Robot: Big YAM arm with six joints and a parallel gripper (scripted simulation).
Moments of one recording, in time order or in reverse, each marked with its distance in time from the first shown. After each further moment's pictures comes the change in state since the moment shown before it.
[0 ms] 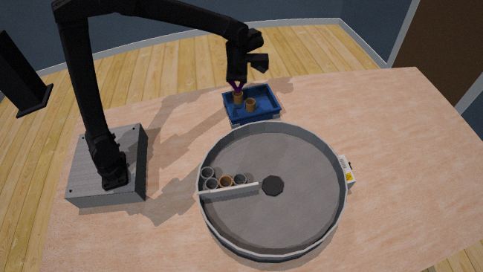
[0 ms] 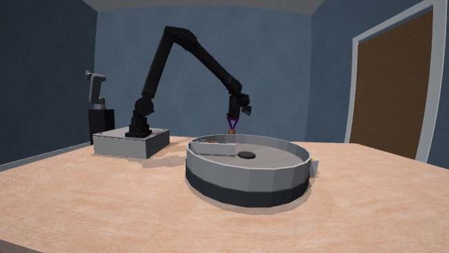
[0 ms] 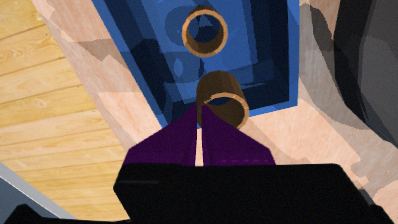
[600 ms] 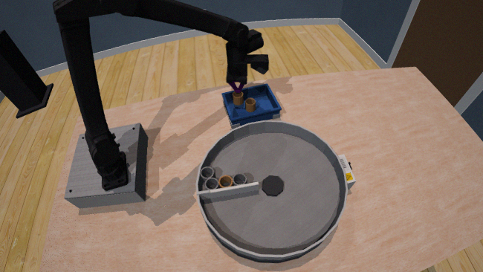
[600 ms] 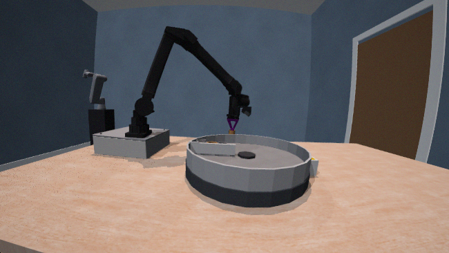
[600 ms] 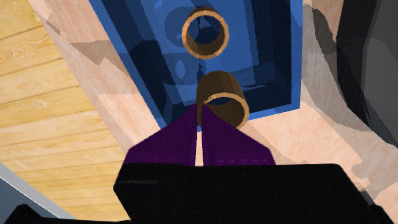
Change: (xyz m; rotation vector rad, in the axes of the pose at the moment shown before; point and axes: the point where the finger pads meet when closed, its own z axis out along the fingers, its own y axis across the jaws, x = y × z) arm 0.000 0.000 0.005 0.000 -0.001 0.000
